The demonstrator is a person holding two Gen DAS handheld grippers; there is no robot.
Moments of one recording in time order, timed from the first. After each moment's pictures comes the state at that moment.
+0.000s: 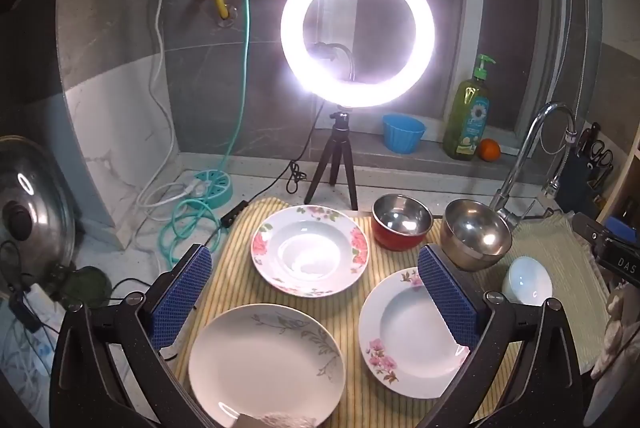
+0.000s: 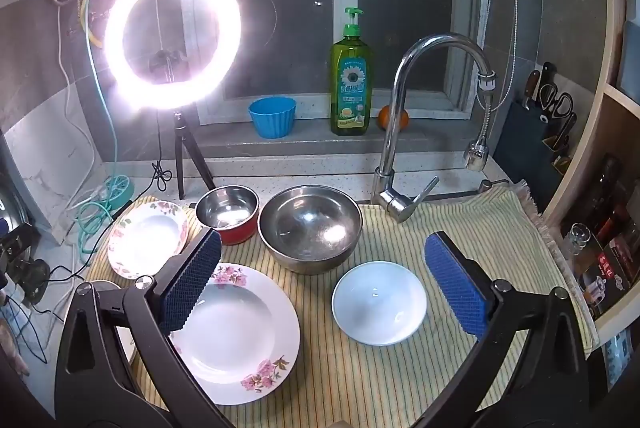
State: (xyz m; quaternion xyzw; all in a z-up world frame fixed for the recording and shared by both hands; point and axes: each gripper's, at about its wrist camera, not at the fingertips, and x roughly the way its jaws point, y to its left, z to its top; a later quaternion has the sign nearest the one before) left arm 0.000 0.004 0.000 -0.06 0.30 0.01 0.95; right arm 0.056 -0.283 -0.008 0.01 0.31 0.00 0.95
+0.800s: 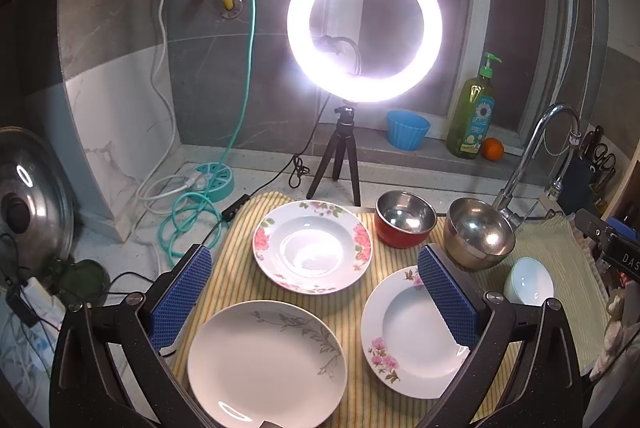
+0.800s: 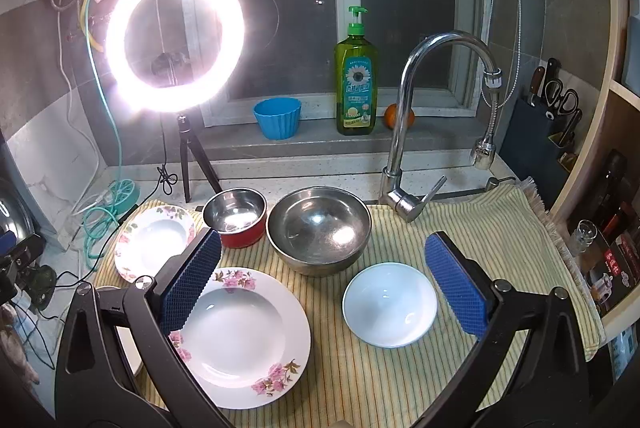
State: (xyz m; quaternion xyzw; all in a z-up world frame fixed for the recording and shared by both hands) left arm 0.006 0.007 -0.006 -0.06 0.30 0.03 0.95; right arm 0.060 -0.280 -0.008 0.02 0.30 0.00 0.95
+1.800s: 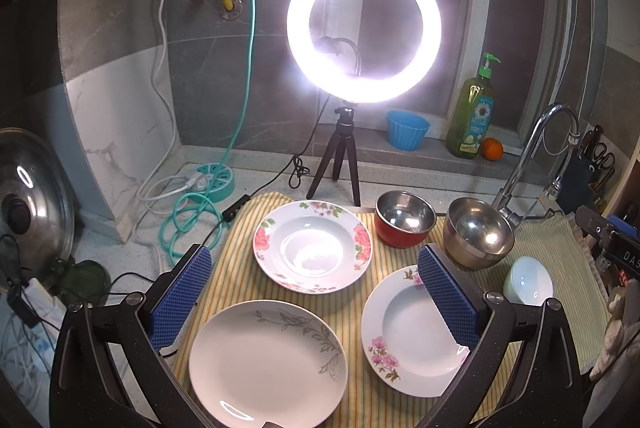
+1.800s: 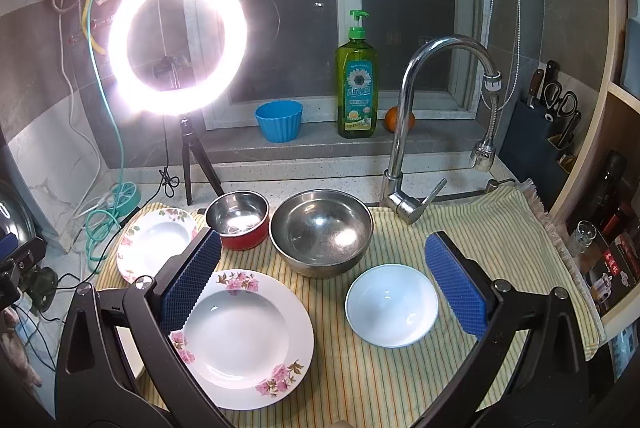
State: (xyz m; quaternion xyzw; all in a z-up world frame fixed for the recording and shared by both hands) left arm 0.004 0.007 -0.005 -0.05 0.30 0.03 0.95; right arm 0.057 -0.278 -0.004 0.03 0.30 0.00 0.95
